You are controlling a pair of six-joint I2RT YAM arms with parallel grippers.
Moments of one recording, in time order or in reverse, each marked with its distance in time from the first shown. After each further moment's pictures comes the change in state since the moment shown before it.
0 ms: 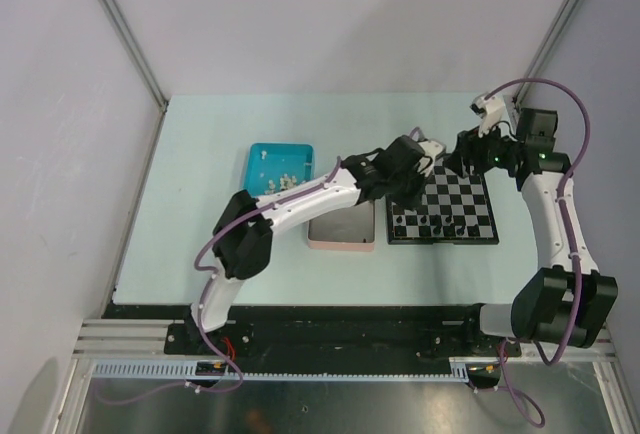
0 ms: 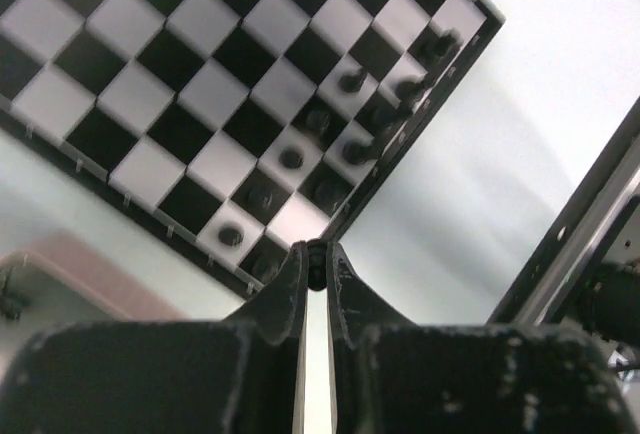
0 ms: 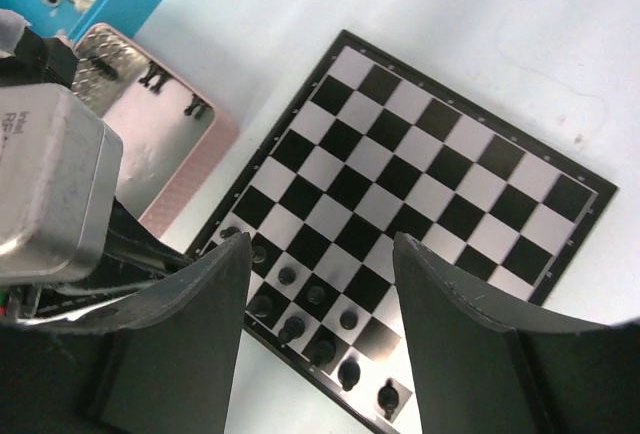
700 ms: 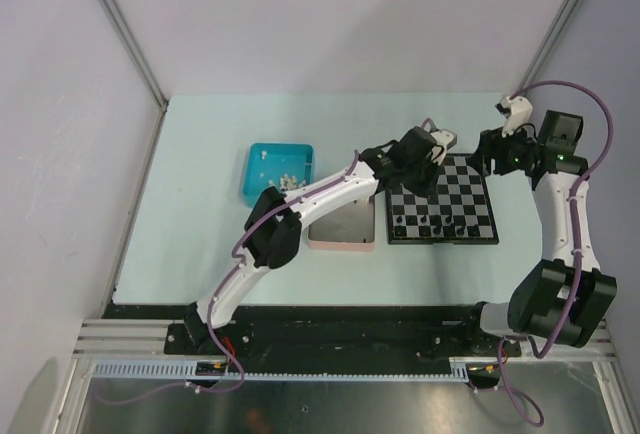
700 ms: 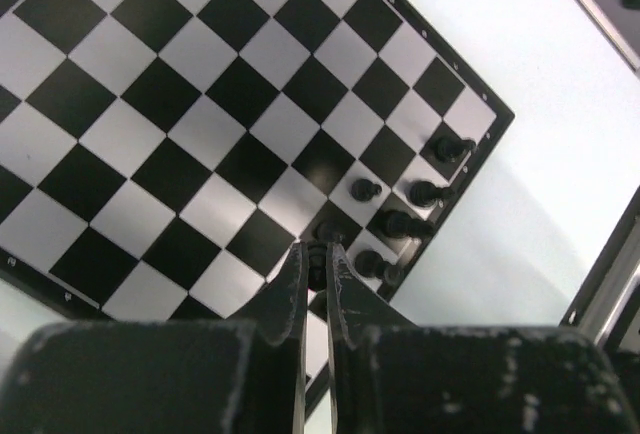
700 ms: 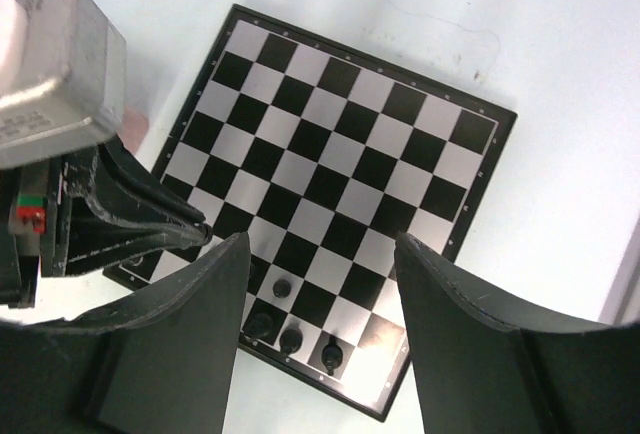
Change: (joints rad) left arm 0.027 0.293 0.360 0.006 0.058 -0.003; right arm -0.145 0.008 0.000 0.006 0.071 -0.019
